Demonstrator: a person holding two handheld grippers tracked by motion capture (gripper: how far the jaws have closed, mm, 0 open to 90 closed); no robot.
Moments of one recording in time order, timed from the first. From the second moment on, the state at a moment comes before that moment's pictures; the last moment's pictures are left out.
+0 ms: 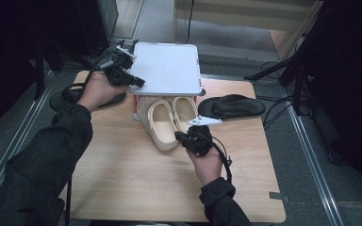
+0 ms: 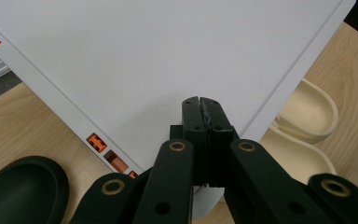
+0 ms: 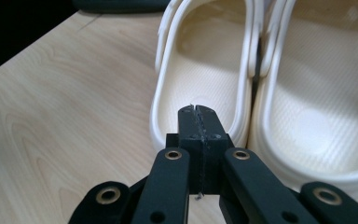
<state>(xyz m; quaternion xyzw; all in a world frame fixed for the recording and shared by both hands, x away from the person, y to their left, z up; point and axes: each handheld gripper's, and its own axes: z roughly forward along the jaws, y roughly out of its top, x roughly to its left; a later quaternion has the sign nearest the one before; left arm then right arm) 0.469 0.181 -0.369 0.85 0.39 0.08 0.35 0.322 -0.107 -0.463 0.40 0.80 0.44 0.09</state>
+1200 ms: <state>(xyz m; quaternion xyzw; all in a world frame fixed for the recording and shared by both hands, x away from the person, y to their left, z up) 0.468 0.179 -0.369 0.85 0.39 0.08 0.35 0.314 -0.084 -0.512 0.41 0.81 0.41 0.07</state>
